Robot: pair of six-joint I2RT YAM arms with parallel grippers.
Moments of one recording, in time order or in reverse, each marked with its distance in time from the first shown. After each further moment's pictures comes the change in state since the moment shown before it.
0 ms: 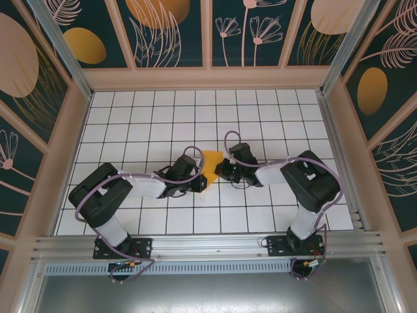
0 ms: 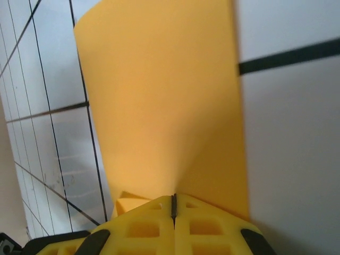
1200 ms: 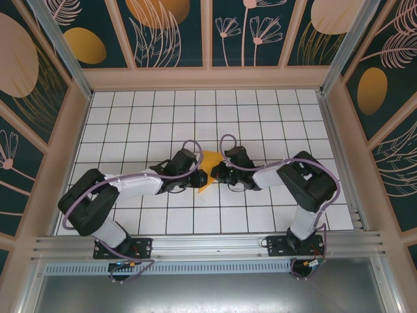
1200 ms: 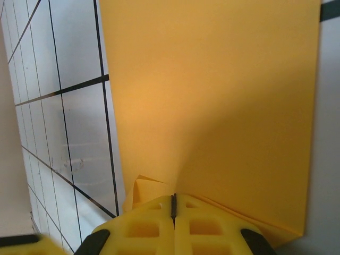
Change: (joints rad) left arm 0.001 -0.111 0.092 -0.193 0.019 -0.026; right arm 0.069 0.018 -0.016 0.077 -0.001 0.013
